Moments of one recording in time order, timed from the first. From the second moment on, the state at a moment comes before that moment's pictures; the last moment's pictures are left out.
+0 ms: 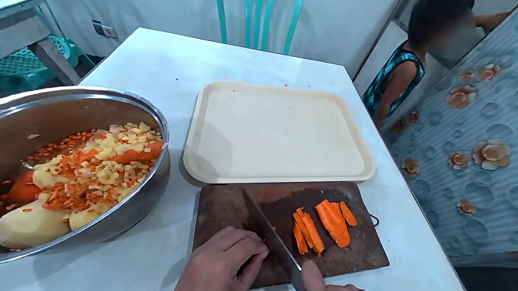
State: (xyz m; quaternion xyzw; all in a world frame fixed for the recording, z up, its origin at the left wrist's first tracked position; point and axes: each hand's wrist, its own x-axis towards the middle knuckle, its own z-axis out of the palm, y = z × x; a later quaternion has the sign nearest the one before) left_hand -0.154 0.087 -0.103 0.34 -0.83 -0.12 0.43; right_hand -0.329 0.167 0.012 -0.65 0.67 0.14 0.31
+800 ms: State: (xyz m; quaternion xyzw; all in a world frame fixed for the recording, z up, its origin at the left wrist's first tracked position) left_hand -0.153 0.084 -0.104 0.34 -0.83 -0.14 0.43; right_hand -0.332 0.185 0.015 -0.72 0.65 0.13 0.21
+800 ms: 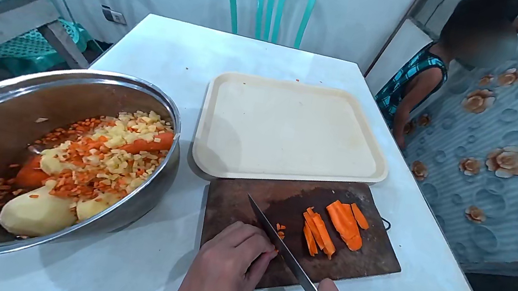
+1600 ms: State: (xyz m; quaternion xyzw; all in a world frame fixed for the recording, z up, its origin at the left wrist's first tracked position) left_hand -0.150 0.083 -0.107 0.33 -0.83 -0.13 0.44; right_hand -0.337 0.186 0.011 -0.71 0.65 0.11 0.24
